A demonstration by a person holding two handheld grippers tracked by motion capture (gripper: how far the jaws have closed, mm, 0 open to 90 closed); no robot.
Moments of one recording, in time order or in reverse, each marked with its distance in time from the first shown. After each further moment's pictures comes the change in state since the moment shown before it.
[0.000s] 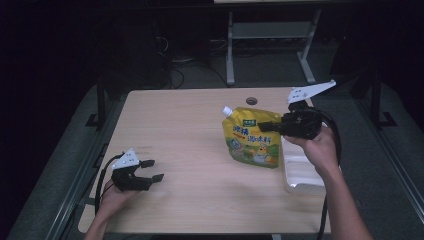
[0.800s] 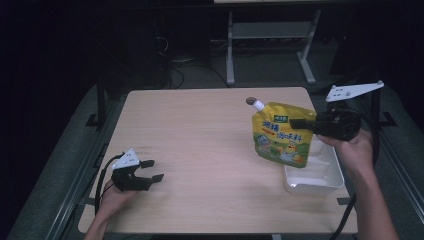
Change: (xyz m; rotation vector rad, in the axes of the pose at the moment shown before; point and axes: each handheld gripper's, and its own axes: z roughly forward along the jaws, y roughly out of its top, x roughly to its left) left arm 0.001 -0.001 0.000 0.008 0.000 -0.003; right arm -0.018 -0.028 -0.062 -0.041 -0.103 0.057
